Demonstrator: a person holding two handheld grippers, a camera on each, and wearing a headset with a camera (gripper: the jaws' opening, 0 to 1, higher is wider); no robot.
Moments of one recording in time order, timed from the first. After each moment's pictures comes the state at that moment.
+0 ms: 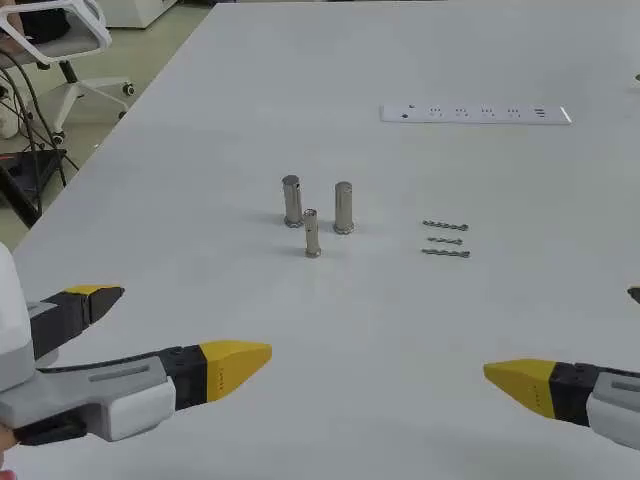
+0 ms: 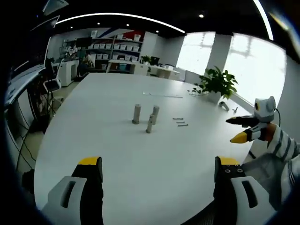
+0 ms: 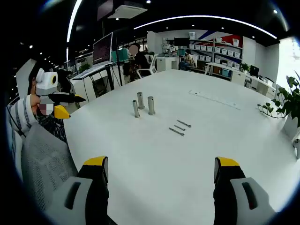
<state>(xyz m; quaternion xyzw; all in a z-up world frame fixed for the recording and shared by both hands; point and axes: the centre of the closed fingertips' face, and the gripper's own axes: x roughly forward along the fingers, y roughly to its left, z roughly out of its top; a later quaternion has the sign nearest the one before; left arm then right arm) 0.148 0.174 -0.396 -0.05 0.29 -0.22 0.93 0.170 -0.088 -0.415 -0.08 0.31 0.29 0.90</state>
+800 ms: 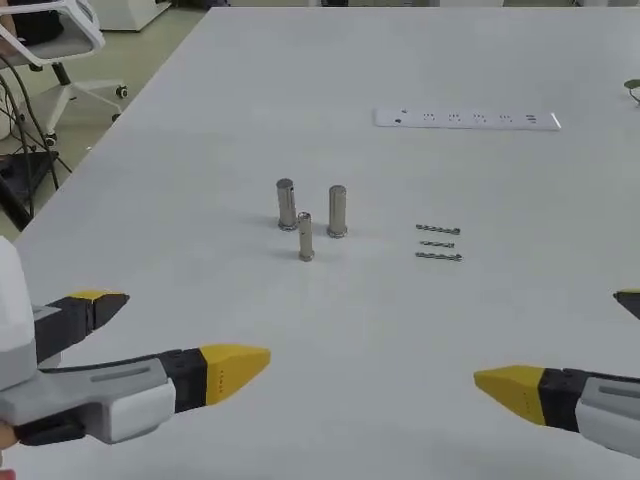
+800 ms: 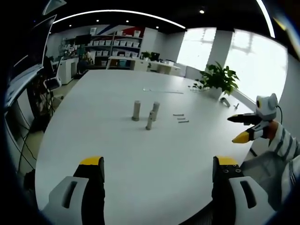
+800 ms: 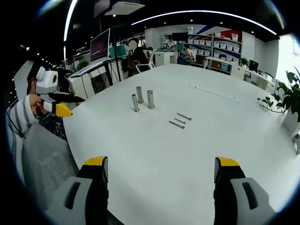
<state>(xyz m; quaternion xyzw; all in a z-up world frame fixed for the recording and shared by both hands) 0.148 0.169 -0.400 -0.06 0.30 -0.23 0.93 0.167 -0.088 -0.413 -0.08 0.32 0.29 0.90</state>
